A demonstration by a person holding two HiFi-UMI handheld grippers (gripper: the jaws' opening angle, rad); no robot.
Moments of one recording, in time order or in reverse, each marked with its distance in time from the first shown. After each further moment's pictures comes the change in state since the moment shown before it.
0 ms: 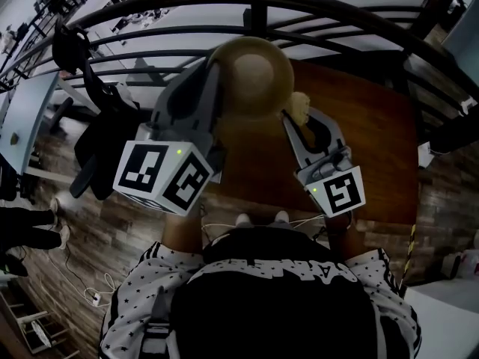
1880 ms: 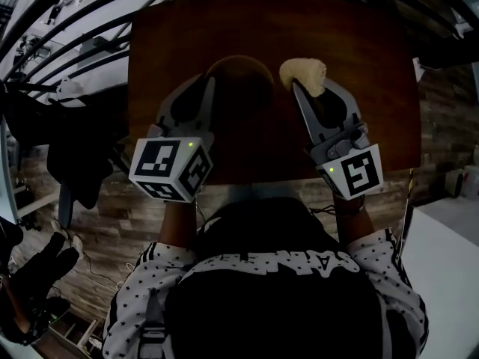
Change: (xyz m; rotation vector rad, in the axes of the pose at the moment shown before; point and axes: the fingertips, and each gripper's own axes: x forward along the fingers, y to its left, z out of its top) left arm 0.087 0.009 -0.255 -0.111 0.487 -0.120; right arm -0.040 -0.097 -0.131 0.123 0.220 -0.215
